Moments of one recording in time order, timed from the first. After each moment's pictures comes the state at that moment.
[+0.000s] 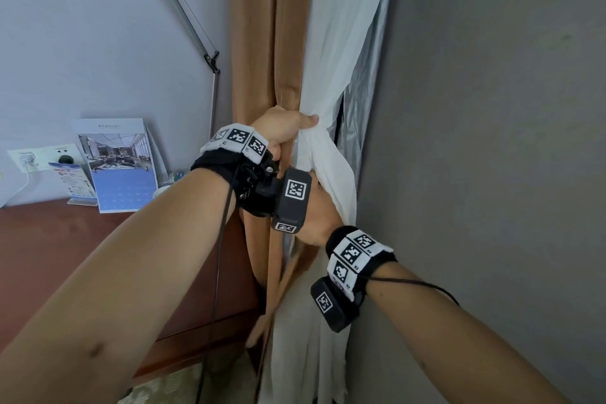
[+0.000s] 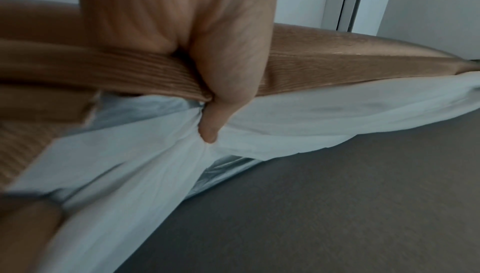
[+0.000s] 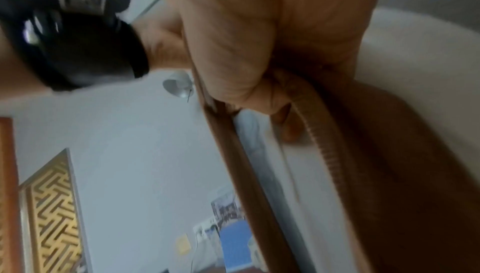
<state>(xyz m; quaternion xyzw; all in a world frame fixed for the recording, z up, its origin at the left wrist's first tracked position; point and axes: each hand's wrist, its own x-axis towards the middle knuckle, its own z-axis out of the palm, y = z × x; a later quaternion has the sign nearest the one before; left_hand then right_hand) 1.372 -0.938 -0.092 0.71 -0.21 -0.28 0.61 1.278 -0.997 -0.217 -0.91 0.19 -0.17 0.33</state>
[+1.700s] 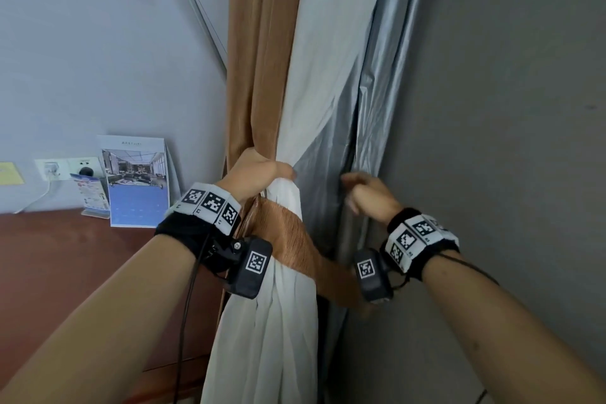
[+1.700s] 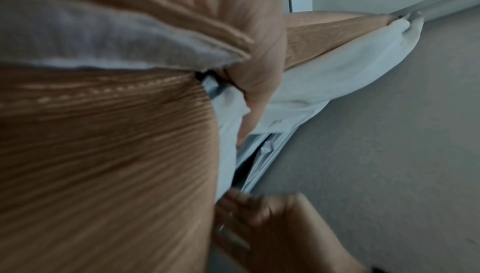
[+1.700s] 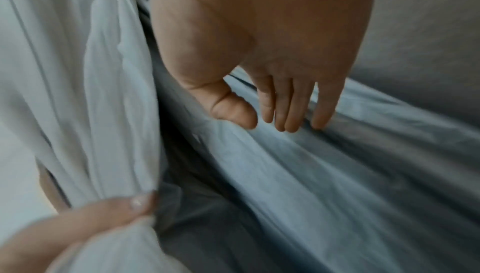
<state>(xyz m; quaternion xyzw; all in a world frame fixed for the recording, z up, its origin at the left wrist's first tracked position) 1.387 -0.886 -0.106 0.74 -0.22 -0.15 0.62 1.291 -1.072 -0.139 -0.81 0.28 -0.17 0.49</state>
